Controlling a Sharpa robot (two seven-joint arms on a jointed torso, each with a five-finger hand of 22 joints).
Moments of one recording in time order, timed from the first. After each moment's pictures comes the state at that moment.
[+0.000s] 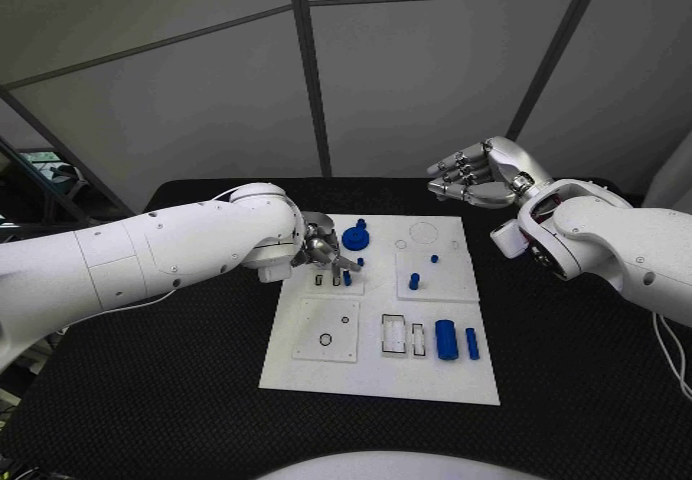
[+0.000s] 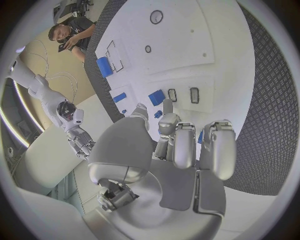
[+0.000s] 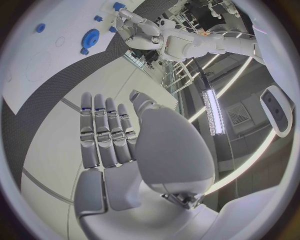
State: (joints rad) left arm 1.30 -0.66 -0.07 1.37 -0.99 0.17 -0.53; left_hand 1.15 -0.01 -0.05 0.29 0.06 0.97 0.06 0.52 0.49 1.28 0.00 1.15 1.06 1.47 -0.06 1.43 1.31 0.04 1.47 0.05 1.45 1.31; right arm 1.28 -0.79 0.00 1.42 -0.77 -0.38 0.23; right_hand 1.45 -0.15 0.23 0.20 0.28 1.02 0.20 0.07 0.07 1.19 0.14 0.07 0.06 1.19 0.10 0.06 0.13 0.17 1.02 0.20 0.28 0.23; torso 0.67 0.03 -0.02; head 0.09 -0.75
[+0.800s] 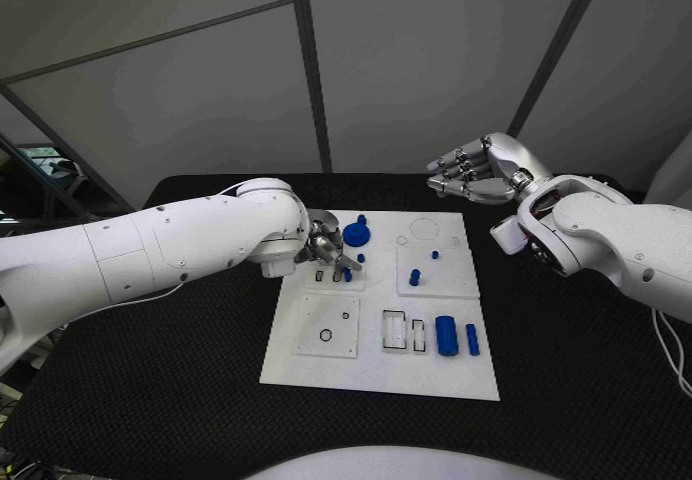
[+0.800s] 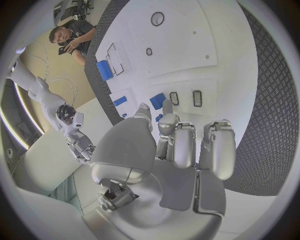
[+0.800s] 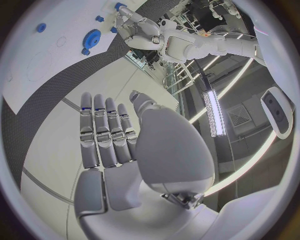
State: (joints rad) left arm 1.30 -0.63 -0.07 1.35 -1.00 0.20 -0.54; left_hand 1.20 0.02 -0.07 0.27 0.06 0.95 0.06 0.55 0.55 1.28 0.00 1.15 1.07 1.47 -0.06 1.43 1.31 0.04 1.47 0.04 1.45 1.31; right arm 1.28 -0.78 0.00 1.42 -0.78 -0.38 0.22; right_hand 1.45 -0.14 0.23 0.20 0.28 1.02 0.20 0.07 0.07 1.19 0.14 0.07 0.06 1.19 0.10 0.06 0.12 0.17 1.02 0.20 0.27 0.23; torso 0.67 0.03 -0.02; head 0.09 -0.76
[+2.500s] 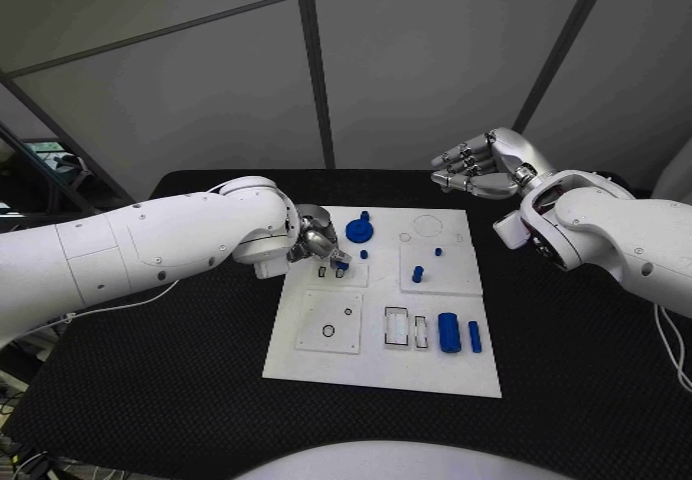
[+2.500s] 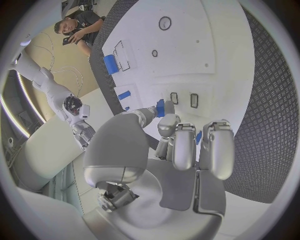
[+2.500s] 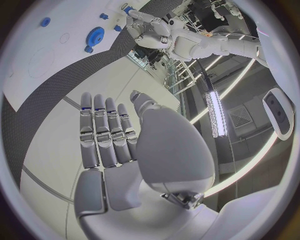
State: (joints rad) left arm 1.30 -0.72 -0.07 1.43 -0.92 0.11 -0.53; left_hand 1.19 -0.11 0.59 0.21 0.09 0.90 0.05 0.60 0.72 1.30 -0.02 1.16 1.09 1.47 -0.08 1.42 1.31 0.04 1.47 0.03 1.45 1.31; right arm 1.28 -0.77 0.00 1.39 -0.79 -0.38 0.21; right_hand 1.44 -0.14 0.23 0.19 0.29 1.02 0.20 0.07 0.07 1.19 0.14 0.07 0.06 1.19 0.10 0.06 0.11 0.17 1.03 0.20 0.25 0.21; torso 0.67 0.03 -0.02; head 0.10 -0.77
